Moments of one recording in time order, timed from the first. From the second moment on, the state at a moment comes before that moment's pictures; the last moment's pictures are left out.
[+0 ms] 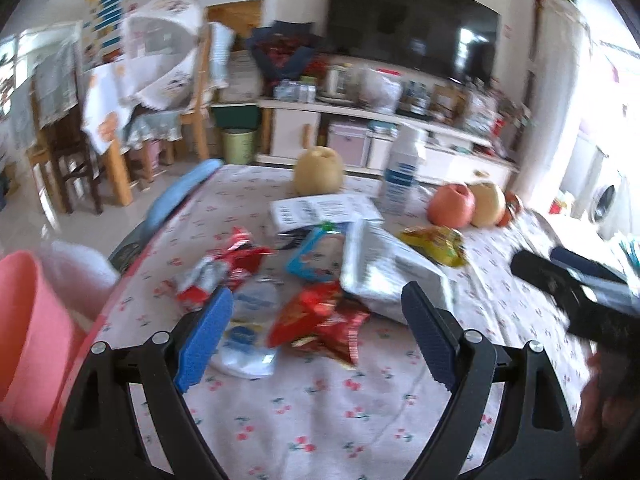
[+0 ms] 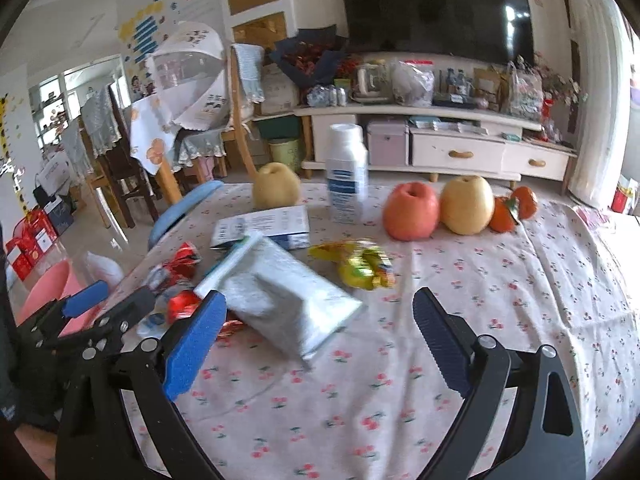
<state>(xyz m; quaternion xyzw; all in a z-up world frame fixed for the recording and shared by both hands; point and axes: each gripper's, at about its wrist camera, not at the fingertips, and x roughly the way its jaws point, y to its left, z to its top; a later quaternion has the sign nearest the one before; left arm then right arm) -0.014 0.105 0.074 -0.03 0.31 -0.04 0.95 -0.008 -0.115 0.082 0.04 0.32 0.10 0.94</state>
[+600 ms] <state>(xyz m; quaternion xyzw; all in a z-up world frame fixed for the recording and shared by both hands) 0.053 0.069 0.049 -0.04 0.36 -0.08 0.93 0.088 -0.161 0.030 0.10 0.40 0.15 0.90</state>
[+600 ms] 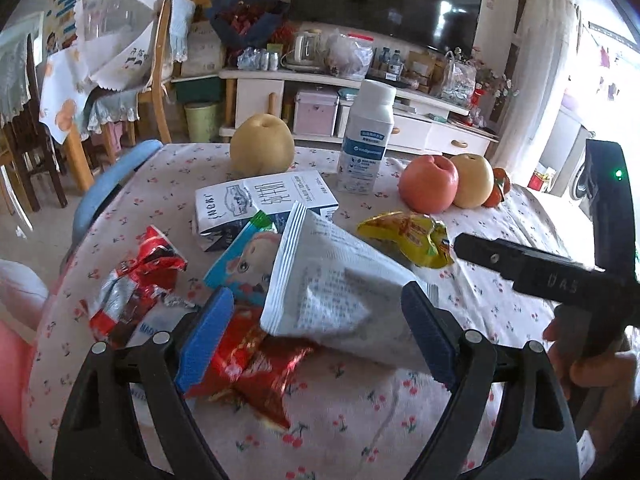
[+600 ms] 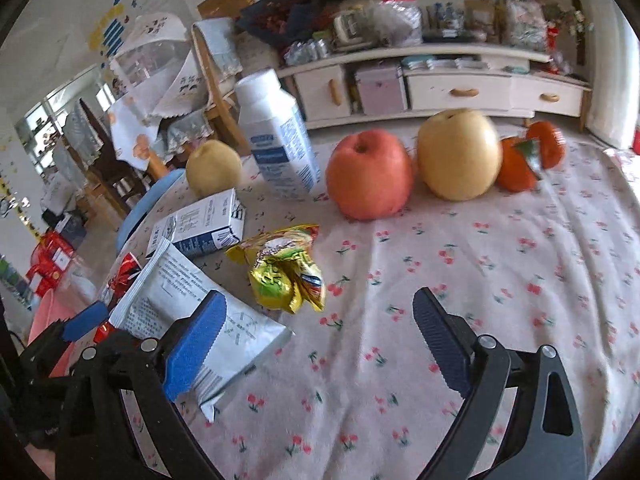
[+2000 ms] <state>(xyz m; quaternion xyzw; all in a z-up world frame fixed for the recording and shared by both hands) 0.077 0.062 0.026 -0.19 0.41 -0.15 0.88 0.118 -0.160 0.008 0.13 0.42 0.20 0.88</state>
